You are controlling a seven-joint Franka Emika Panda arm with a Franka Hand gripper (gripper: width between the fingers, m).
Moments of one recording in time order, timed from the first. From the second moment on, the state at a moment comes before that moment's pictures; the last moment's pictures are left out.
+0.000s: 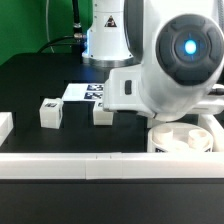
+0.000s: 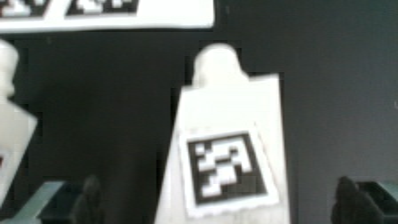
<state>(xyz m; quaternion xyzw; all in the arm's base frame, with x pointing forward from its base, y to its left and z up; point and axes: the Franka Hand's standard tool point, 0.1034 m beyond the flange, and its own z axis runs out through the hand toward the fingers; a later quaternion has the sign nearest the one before) 0.503 0.066 0.016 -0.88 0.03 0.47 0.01</state>
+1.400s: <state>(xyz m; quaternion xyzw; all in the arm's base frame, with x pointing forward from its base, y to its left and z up) 0.533 0.065 0.073 -0.90 0.02 0.44 0.02</state>
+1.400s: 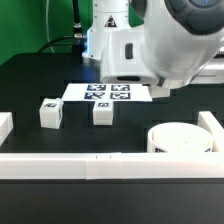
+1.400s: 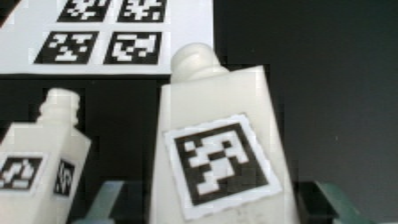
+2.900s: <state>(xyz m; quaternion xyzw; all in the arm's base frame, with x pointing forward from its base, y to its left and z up) 0.612 0.112 0.122 -0.99 0.08 -0.08 0.07</state>
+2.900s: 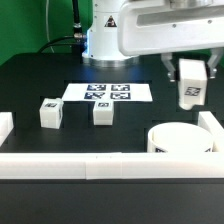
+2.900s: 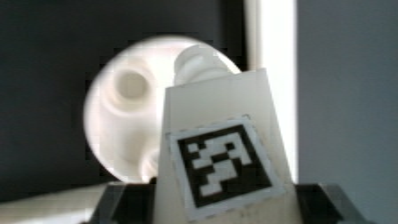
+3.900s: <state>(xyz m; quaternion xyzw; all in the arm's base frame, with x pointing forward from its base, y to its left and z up) 0.621 0.121 0.113 -0.97 0.04 -0.21 0.07</state>
